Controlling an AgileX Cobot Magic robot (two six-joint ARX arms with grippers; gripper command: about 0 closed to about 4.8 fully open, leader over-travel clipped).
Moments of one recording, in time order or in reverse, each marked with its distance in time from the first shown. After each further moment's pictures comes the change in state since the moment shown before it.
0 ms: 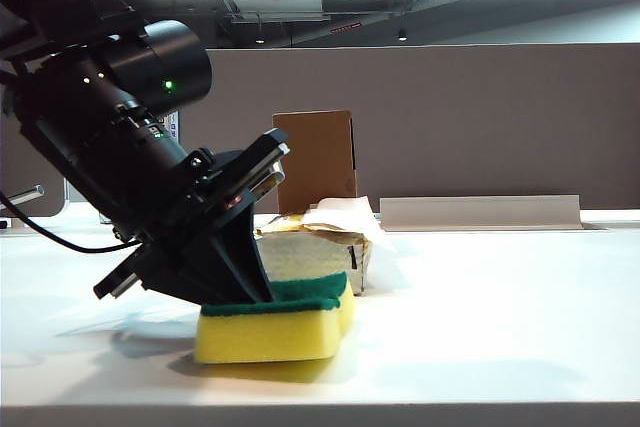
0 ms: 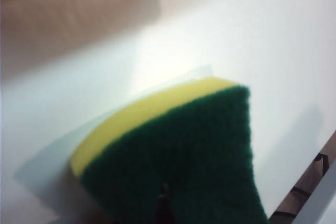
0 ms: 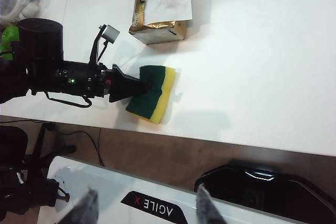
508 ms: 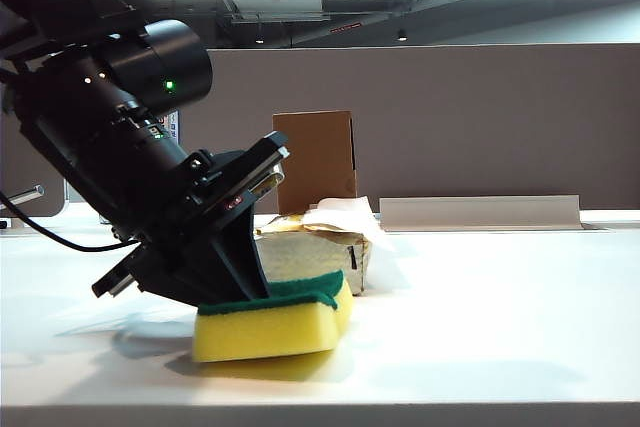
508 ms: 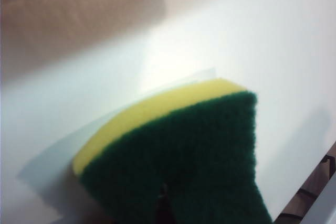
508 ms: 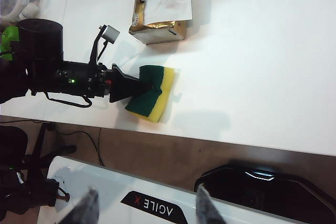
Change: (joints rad) left arm 0.004 0.000 0.000 -0.009 -0.027 0.013; right arm 0.000 0.000 0.000 0.000 0.000 0.000
